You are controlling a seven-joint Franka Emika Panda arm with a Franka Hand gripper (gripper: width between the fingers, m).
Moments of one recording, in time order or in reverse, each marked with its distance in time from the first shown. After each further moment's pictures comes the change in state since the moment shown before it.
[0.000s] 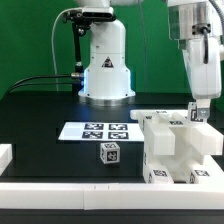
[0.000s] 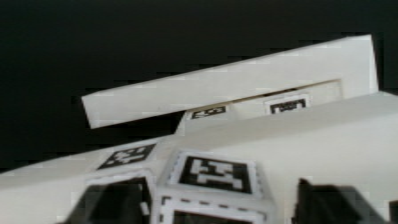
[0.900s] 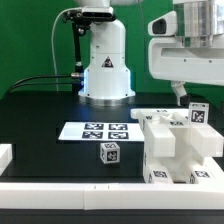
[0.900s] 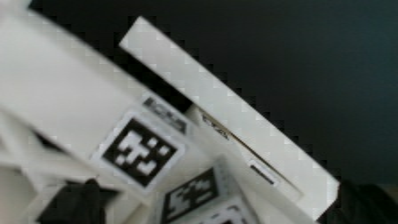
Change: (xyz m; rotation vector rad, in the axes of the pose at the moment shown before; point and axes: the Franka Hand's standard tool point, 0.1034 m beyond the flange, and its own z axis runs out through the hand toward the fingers) arm 0.002 0.006 -0.003 -0.052 0.038 -1.106
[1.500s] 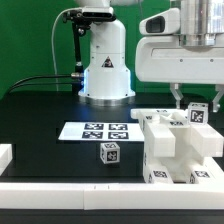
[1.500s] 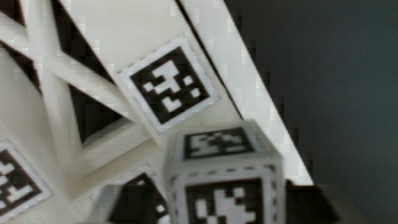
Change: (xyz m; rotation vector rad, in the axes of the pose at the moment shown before) arm 0.008 0.000 -0.002 0.009 0.029 -0.053
